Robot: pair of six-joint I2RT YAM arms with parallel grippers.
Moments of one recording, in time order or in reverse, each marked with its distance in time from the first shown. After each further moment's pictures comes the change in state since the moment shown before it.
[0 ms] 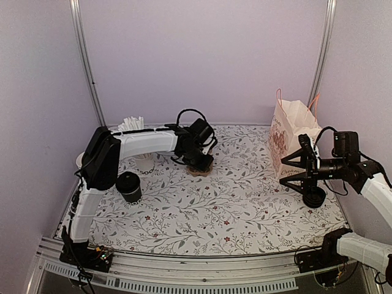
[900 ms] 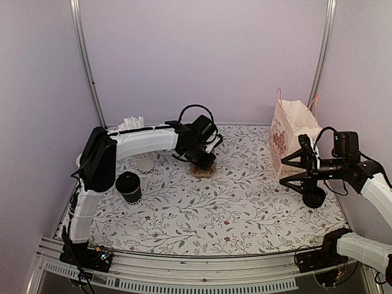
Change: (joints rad) left arm -0.030 -0.029 0.028 -0.031 -0.026 0.113; right arm 0.000 0.000 0.000 -0.003 0.000 -0.004
